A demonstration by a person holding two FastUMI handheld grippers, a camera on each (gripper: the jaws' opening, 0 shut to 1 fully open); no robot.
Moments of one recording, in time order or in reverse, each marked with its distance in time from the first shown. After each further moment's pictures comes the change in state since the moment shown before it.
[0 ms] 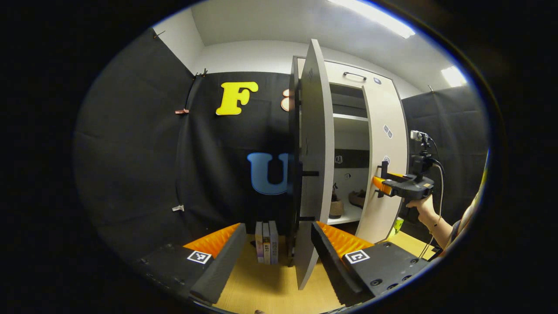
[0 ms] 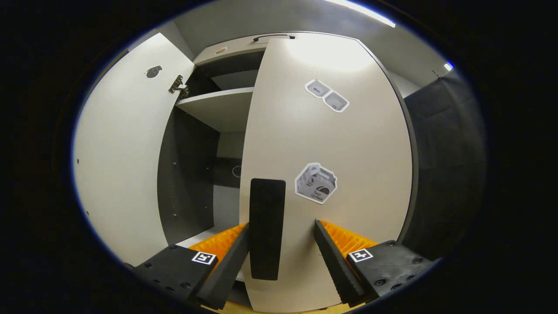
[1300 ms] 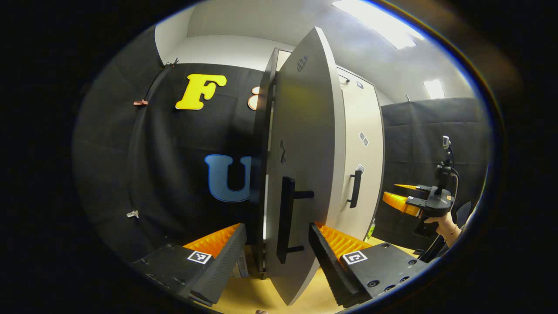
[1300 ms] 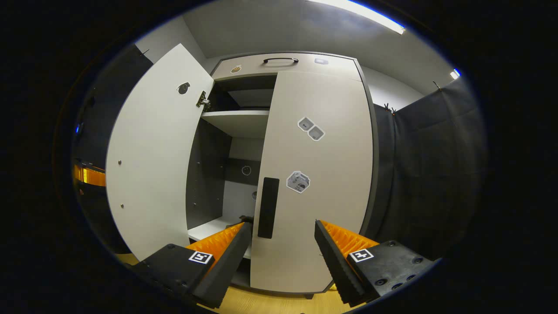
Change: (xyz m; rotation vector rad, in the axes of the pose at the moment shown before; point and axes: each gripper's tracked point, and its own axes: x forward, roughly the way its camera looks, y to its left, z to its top) left arm 0.078 -0.040 0.019 -0.040 -0.023 -0.300; right arm -0.138 -0.018 0.028 -0.048 0.023 0.047
